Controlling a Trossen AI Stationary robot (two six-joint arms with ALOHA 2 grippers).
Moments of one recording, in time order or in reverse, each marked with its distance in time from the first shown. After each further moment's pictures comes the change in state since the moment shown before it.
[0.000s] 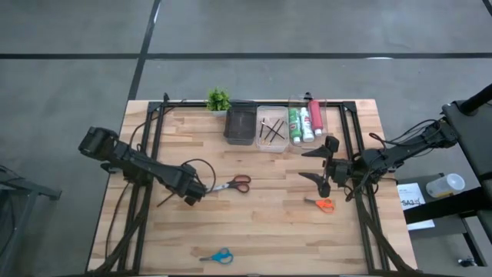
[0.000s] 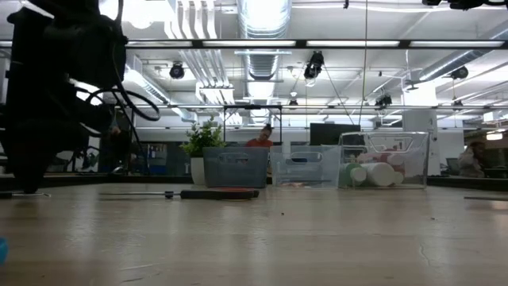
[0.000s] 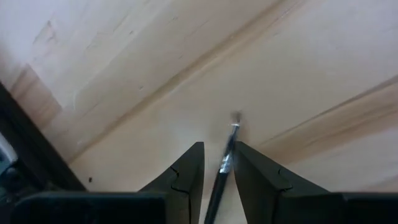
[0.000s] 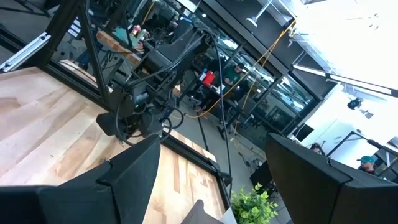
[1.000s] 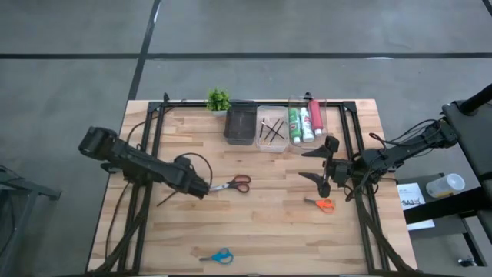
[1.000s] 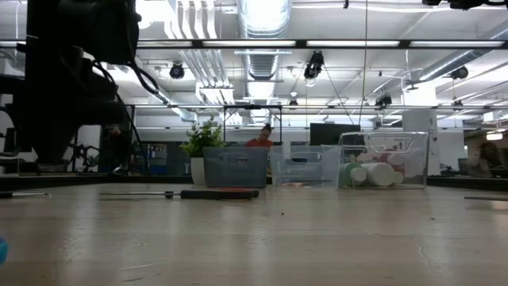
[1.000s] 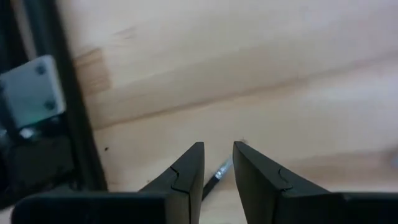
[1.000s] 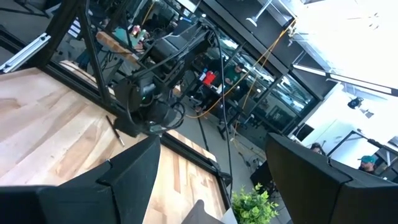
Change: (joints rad) left arm 0.017 -0.002 0.144 -0.198 -0.100 -0.362; right arm 0.000 0.000 0.000 0.000 0.000 0.005
